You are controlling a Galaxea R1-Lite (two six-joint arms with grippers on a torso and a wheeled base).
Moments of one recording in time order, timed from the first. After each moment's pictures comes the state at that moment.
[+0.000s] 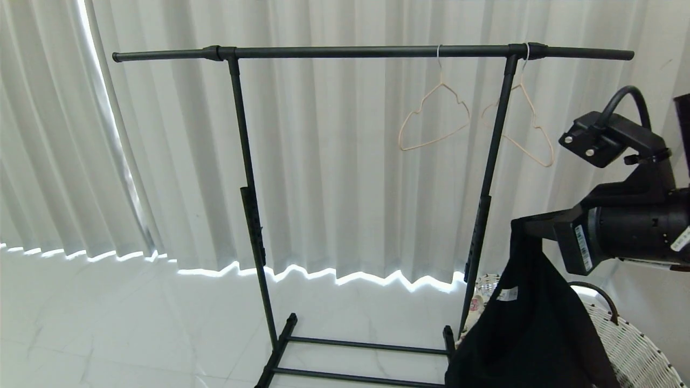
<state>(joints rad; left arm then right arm) -0.03 0.09 -0.14 -0.03 -0.11 -0.05 0.67 1.38 -1.13 0.26 -0.07 -0.02</state>
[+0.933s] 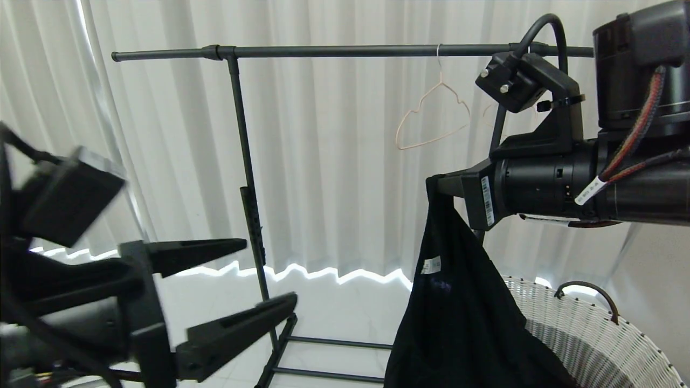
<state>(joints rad) -0.67 1.13 -0.67 -0.18 -0.20 0.02 0.87 1.56 -1.36 0.13 -0.06 0.04</state>
